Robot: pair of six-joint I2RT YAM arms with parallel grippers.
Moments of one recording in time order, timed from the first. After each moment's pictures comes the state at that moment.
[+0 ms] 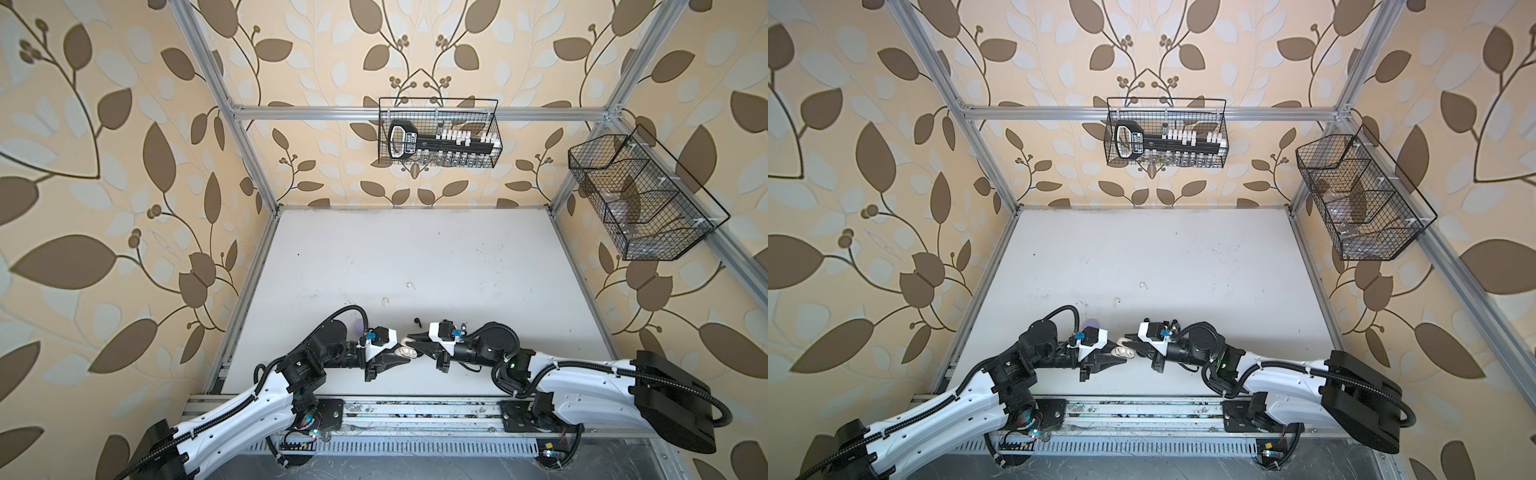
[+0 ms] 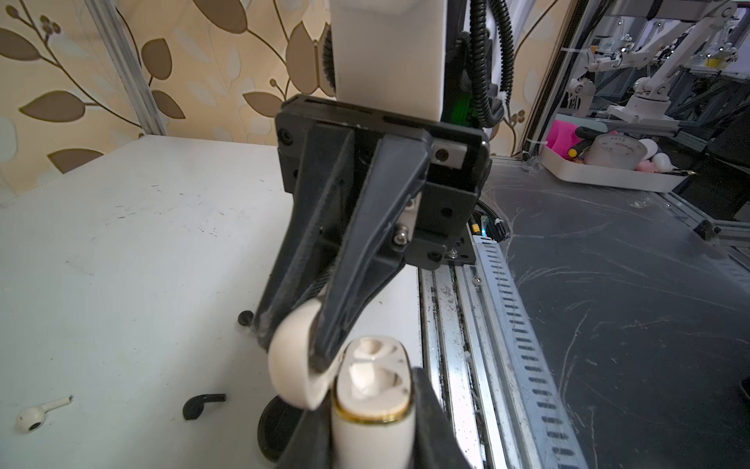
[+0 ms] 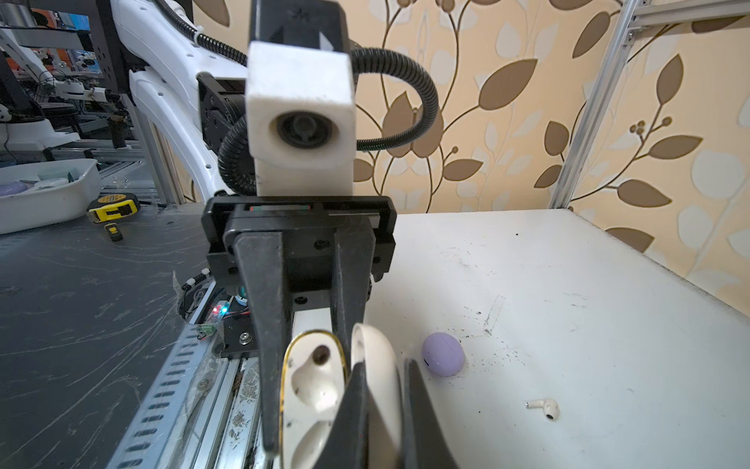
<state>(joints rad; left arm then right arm) -0.79 0.62 0.24 0.14 0.67 0.11 1.03 1.14 0.31 0.79 -0.28 -0.10</state>
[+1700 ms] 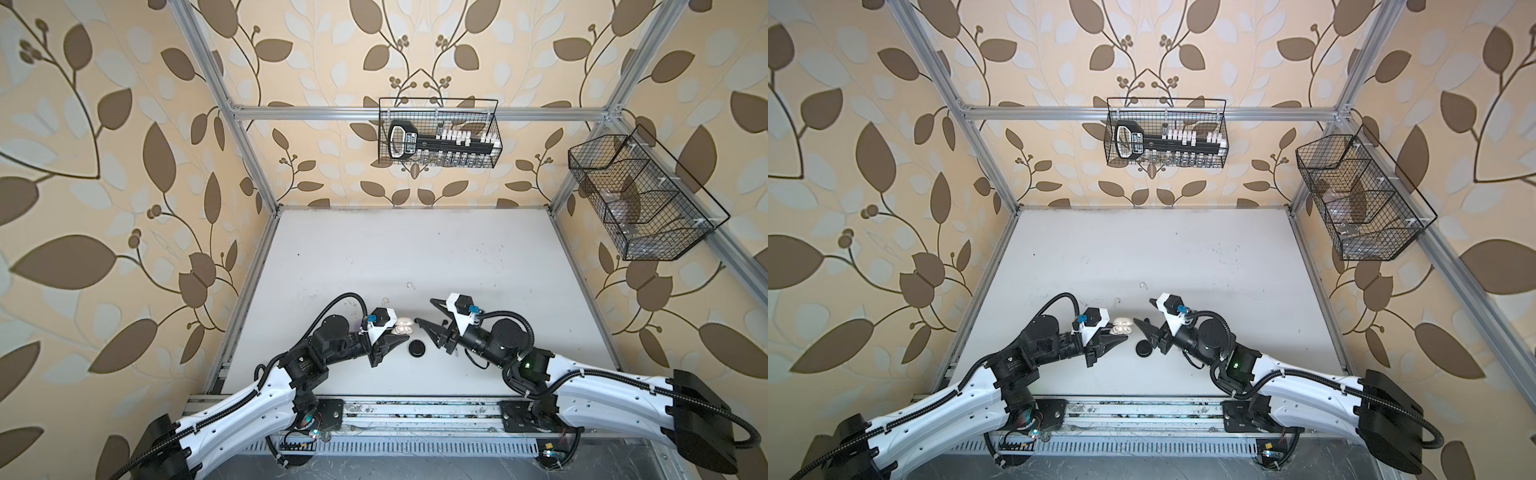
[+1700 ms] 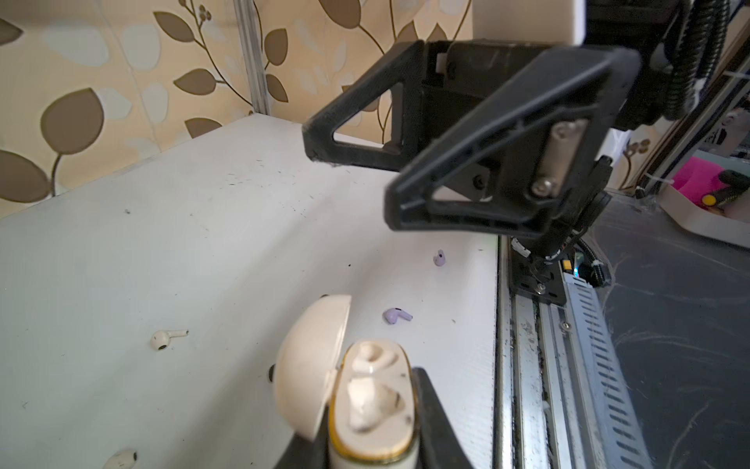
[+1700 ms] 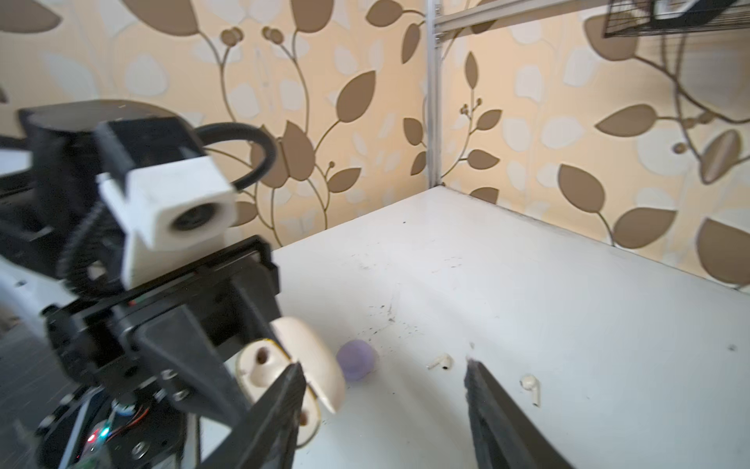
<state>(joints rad) -0.76 0.65 0.28 0.17 0.40 -0.01 0.98 0.96 0.37 0.55 0.12 0.12</state>
